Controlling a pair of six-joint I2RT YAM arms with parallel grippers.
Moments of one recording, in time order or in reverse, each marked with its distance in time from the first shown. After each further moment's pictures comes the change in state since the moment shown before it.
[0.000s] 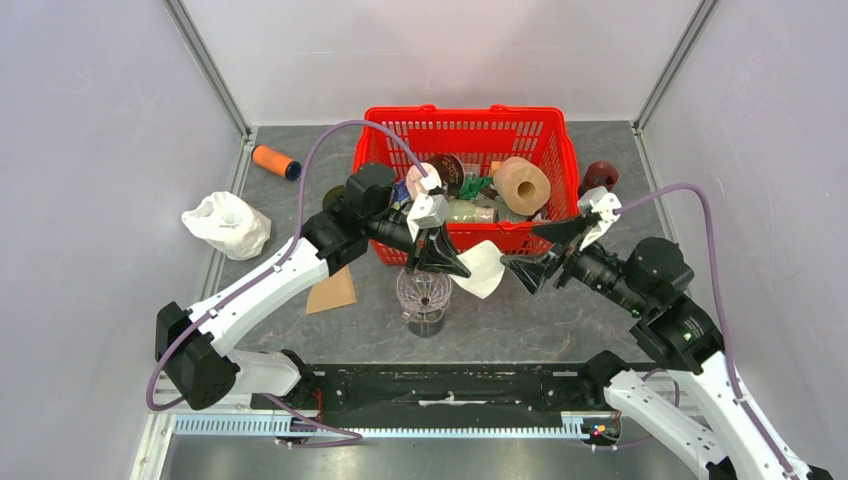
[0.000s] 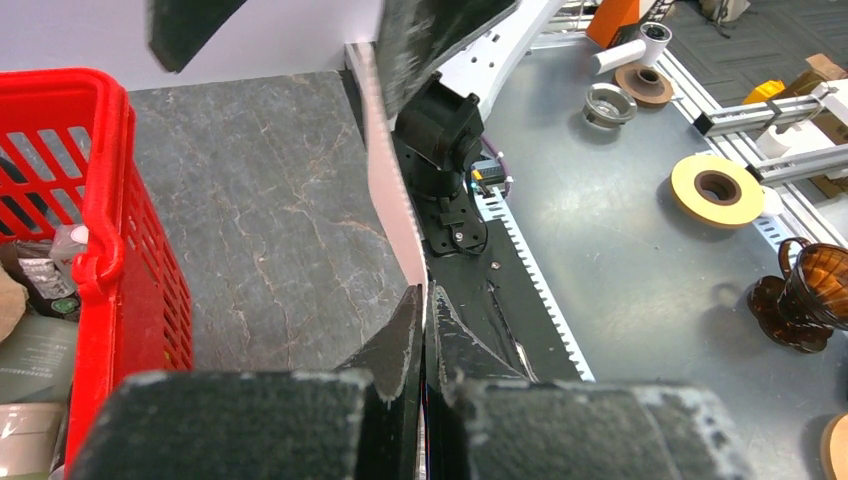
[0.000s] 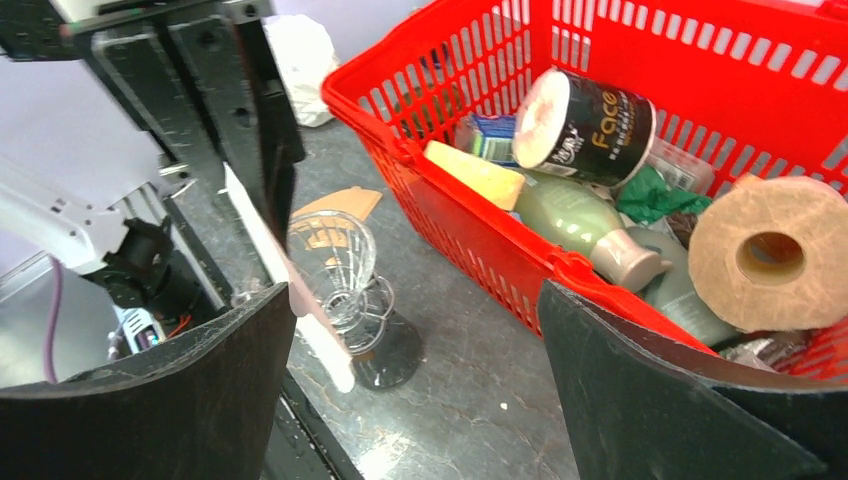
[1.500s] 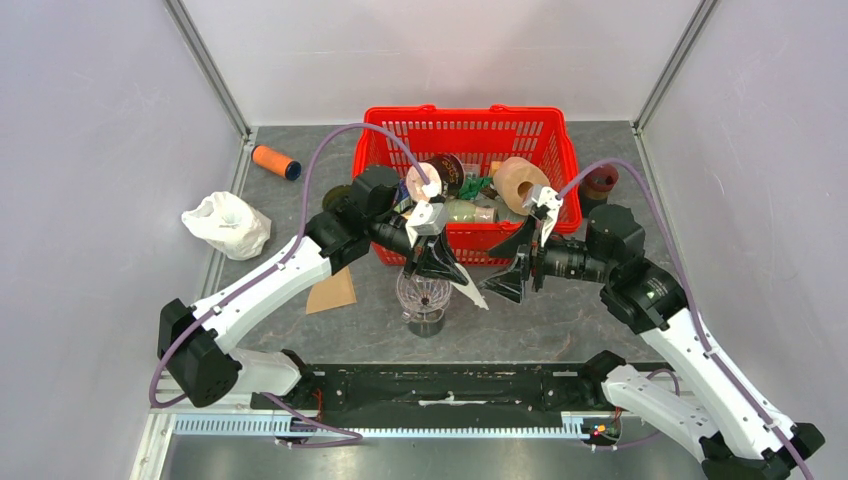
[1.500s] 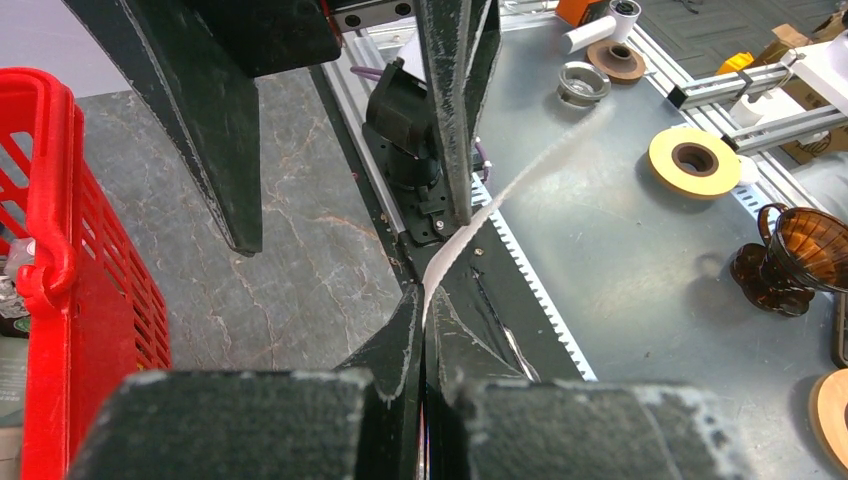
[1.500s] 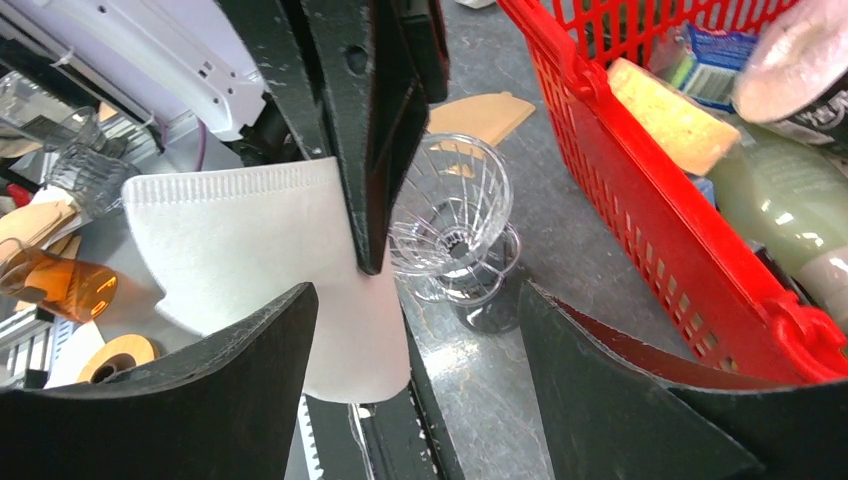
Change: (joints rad) left arm 0.000 0.017 0.000 -0.068 0.076 0.099; right arm 0.002 0.221 0.037 -0.039 -0.372 -0.037
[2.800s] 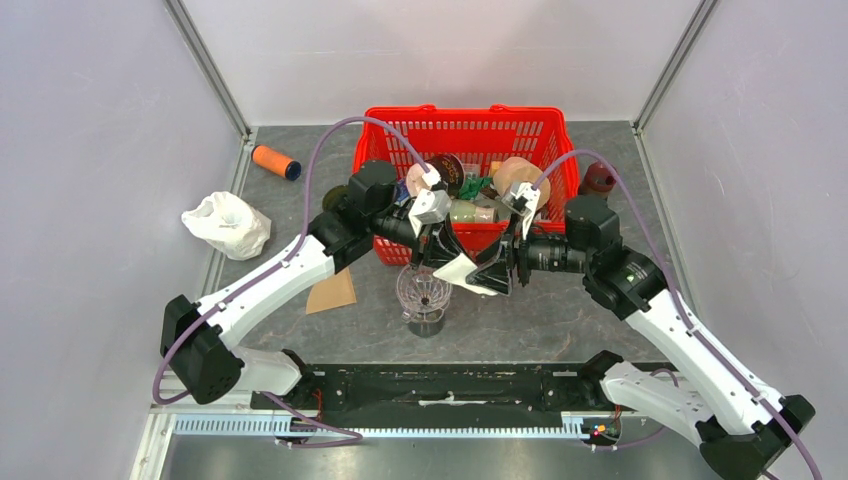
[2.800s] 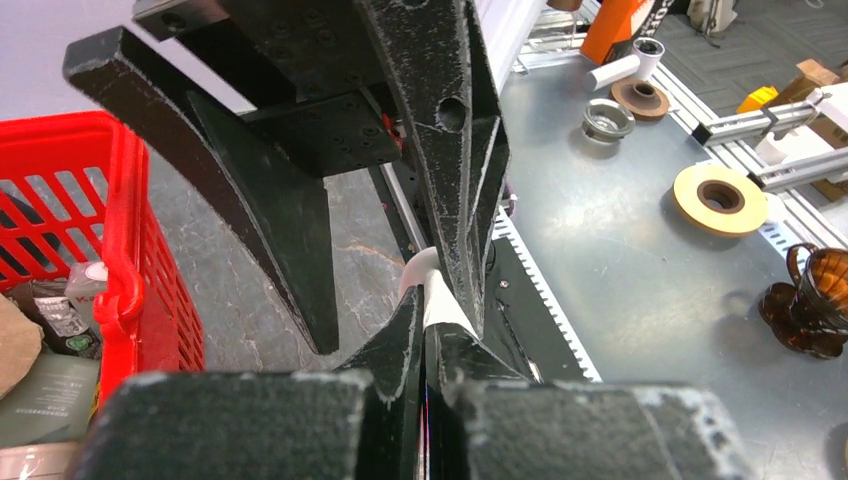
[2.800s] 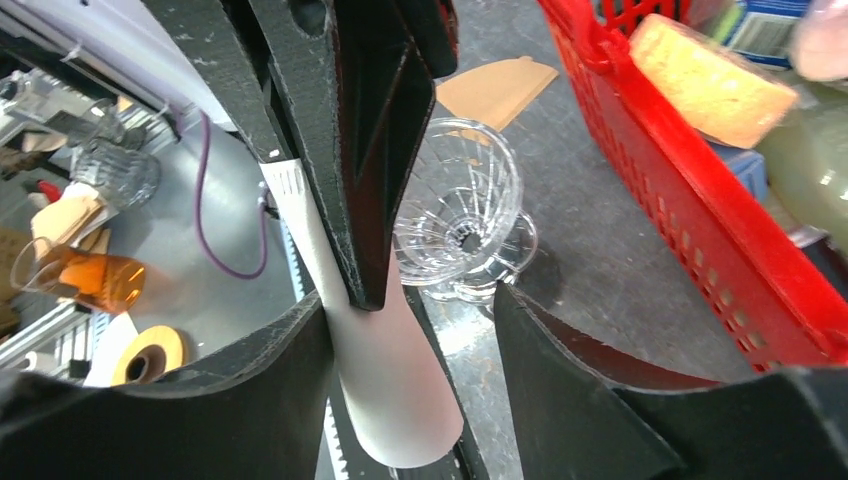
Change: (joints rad) left arm 0.001 0.020 -0.001 0.176 -0.018 -0.127; right arm 0.034 0.116 0.010 0.034 -0.031 0.047
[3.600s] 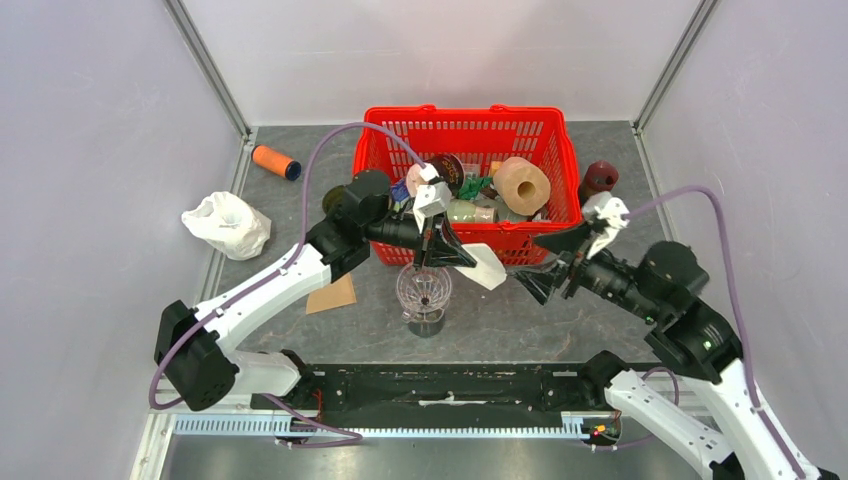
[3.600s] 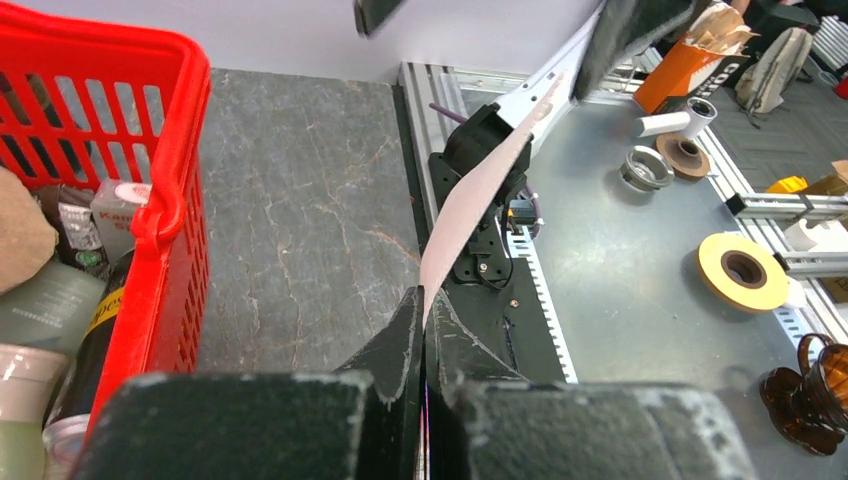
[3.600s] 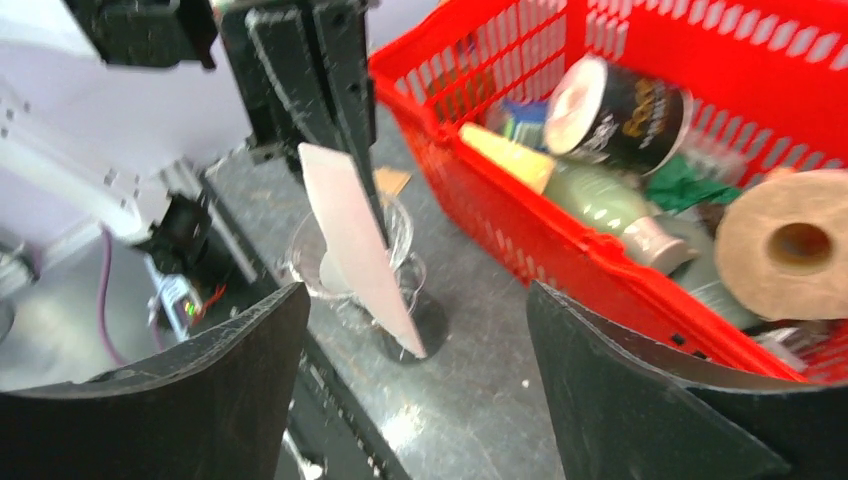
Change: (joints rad) left arm 0.000 -0.044 -0.097 0.144 -0.185 -0.229; right arm -0.001 -0.360 0.032 -0.114 0.424 0.000
